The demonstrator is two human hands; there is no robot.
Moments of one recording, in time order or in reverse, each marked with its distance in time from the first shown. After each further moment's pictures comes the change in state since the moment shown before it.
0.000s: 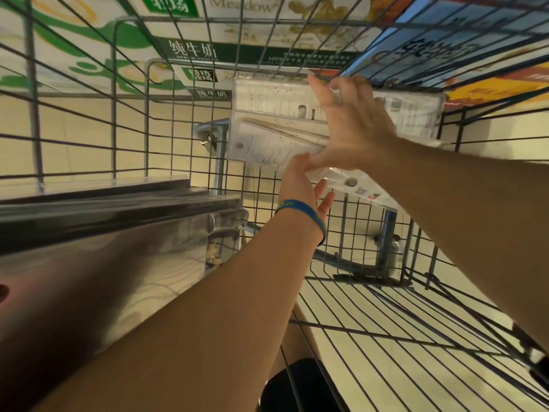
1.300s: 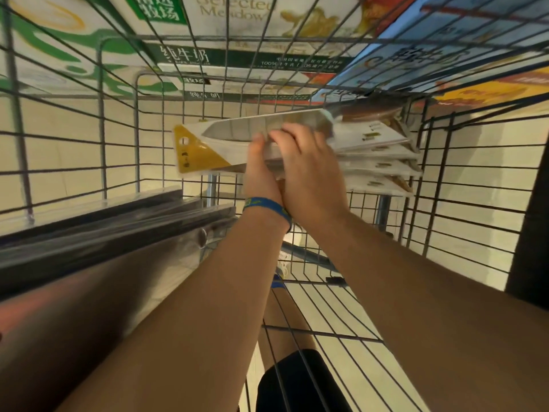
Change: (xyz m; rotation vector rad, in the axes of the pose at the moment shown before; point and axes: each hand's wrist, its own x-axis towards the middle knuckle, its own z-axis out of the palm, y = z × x) left_hand 0.028 0.028 -0.020 -0.223 -0.160 0.133; right_hand -0.058 -0.073 0.005 0.281 0.179 -0.019
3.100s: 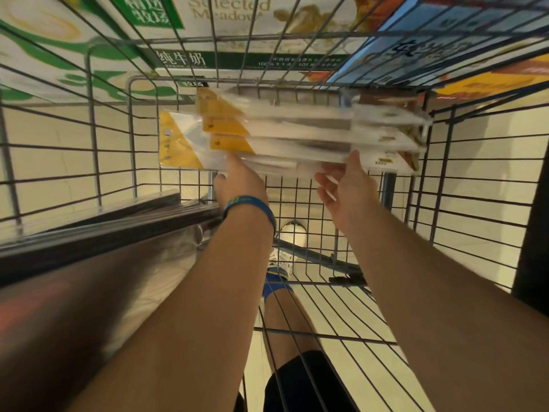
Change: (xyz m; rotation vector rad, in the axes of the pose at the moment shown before) left_hand -0.004 0.020 0.008 0.035 0.598 0.145; right_hand -0.006 0.055 0.014 1.420 0.150 1.254
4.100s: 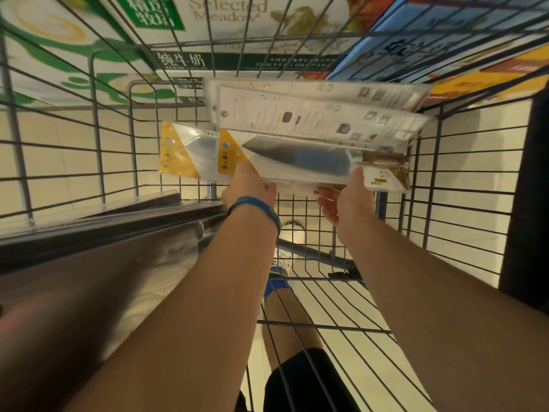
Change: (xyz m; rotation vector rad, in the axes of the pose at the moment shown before) left_hand 0.006 -0.009 -0.018 0.116 -0.206 -0.124; right_hand -0.010 0.022 -0.019 -0.101 0.139 0.047
